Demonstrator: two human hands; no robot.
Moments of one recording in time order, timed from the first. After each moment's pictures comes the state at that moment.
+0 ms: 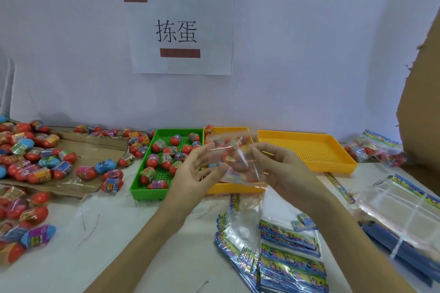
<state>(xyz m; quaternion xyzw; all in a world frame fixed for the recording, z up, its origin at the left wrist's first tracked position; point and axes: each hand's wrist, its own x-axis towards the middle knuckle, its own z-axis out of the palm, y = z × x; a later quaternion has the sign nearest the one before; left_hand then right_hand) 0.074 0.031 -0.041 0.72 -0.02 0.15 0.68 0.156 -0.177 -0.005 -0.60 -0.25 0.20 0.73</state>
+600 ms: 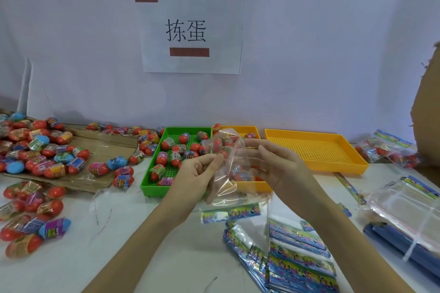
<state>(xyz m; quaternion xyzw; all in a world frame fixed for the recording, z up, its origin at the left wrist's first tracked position) 0.067 0.037 -0.031 0.70 -0.01 0.12 0.70 0.140 -0.159 -0.004 -0.56 -0.28 0.19 0.76</state>
